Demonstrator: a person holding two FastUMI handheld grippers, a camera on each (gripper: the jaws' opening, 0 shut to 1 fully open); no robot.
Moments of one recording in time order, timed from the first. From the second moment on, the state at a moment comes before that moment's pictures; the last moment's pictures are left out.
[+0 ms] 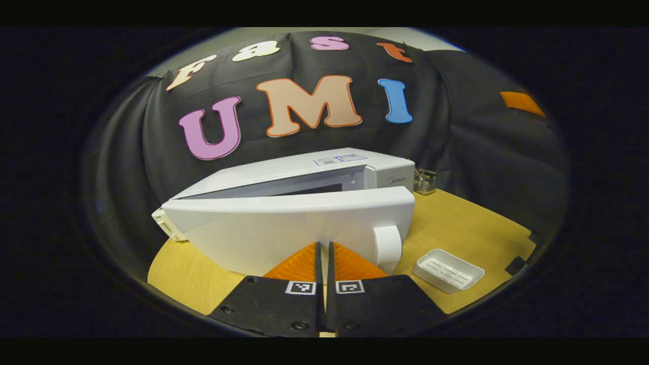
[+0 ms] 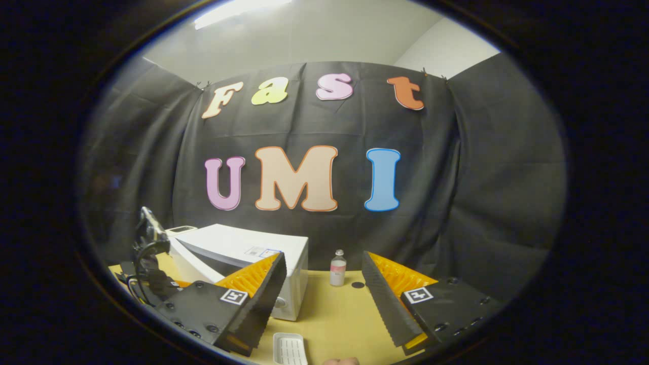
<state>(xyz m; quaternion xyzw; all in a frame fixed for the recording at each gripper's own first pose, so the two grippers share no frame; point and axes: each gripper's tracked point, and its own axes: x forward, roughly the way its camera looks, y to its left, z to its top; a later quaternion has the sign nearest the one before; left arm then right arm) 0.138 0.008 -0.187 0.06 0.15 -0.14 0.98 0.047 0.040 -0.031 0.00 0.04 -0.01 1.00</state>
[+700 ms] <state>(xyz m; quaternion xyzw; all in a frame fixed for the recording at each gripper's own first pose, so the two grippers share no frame) 0.195 -0.001 -0.201 0.07 0.18 -0.13 0.97 0.004 0.025 -0.024 0.00 0.03 -0.06 1.00</state>
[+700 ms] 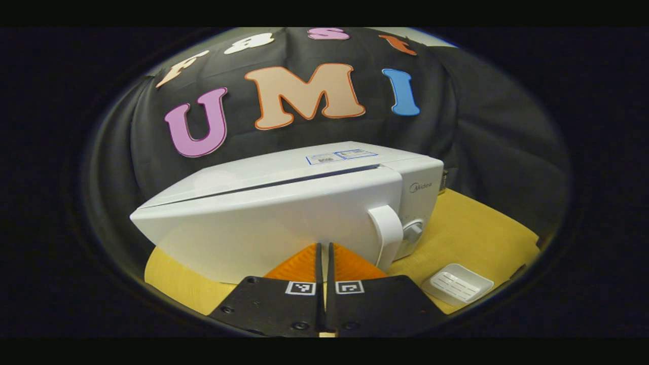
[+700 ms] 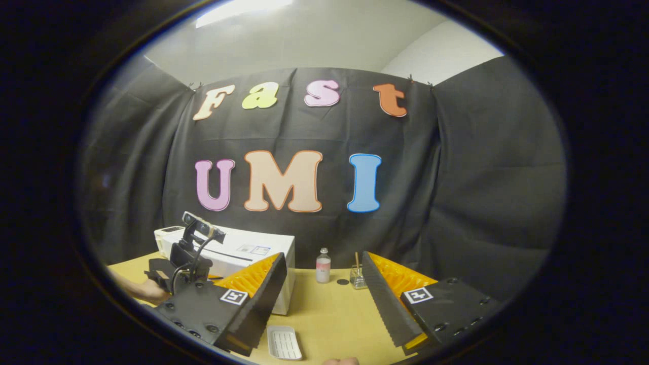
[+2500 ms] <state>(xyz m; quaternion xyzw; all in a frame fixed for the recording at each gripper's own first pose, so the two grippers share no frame) 0.042 -0.040 0.028 -0.01 0.00 -0.13 0.99 -0.018 -0.051 0.002 0.01 0.00 -0.06 1.00</state>
